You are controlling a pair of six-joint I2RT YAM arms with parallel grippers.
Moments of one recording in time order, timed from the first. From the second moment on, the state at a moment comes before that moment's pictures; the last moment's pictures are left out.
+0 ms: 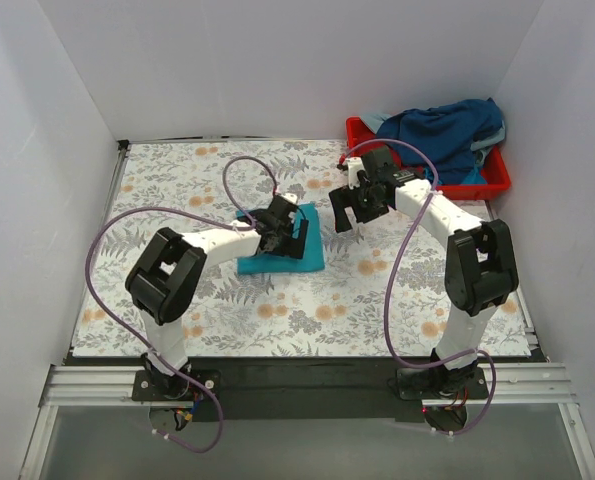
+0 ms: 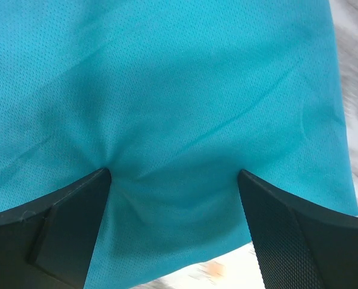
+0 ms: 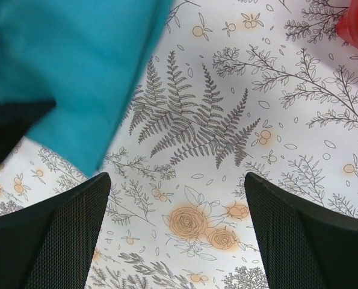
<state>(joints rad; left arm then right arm) -0.68 1.86 1.15 -0.27 -0.20 -0.38 0.40 1.82 1.44 -0.64 -0.27 -0.07</state>
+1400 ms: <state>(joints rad) 0.32 2.12 1.66 -0.66 0.34 0.45 0.38 1.77 1.43 -0.65 -0.33 -0.11</state>
